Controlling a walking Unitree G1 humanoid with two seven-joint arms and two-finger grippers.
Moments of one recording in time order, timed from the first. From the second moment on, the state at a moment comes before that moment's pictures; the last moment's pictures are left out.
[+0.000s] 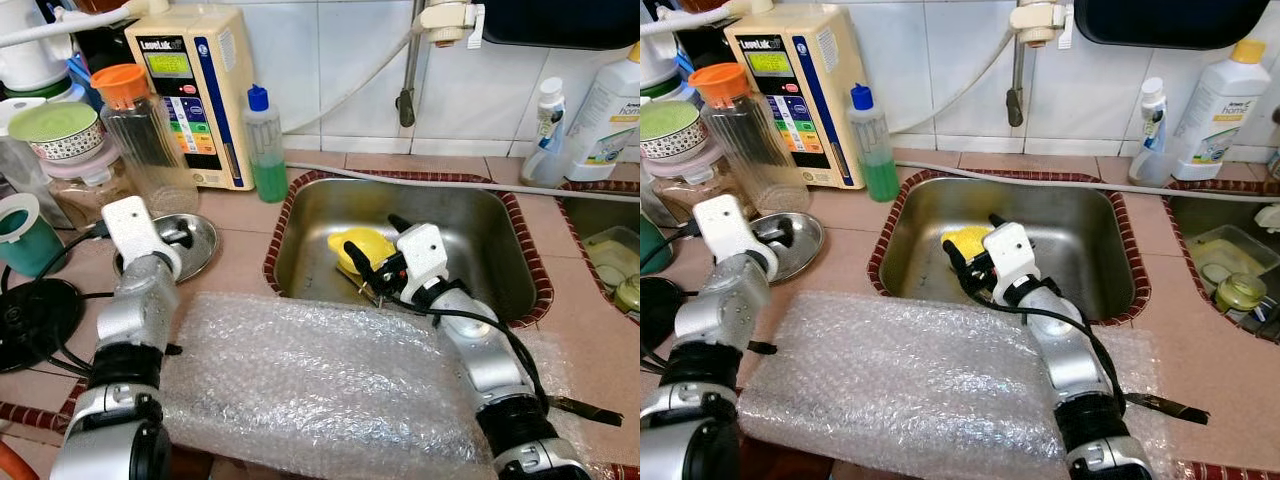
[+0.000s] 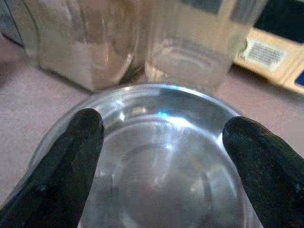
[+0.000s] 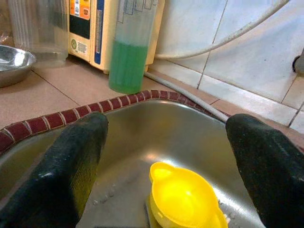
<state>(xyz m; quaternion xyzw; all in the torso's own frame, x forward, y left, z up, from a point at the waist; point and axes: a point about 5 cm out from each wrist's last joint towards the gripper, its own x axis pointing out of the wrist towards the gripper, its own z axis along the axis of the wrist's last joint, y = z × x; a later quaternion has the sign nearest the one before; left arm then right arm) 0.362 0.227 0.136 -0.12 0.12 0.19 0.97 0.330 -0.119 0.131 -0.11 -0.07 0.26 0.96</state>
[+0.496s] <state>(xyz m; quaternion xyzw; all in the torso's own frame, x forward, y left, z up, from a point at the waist) 0.359 0.242 0.128 -0.13 0.14 0.26 0.95 0.299 -0.098 0.134 -0.08 -0.06 0.39 0.91</state>
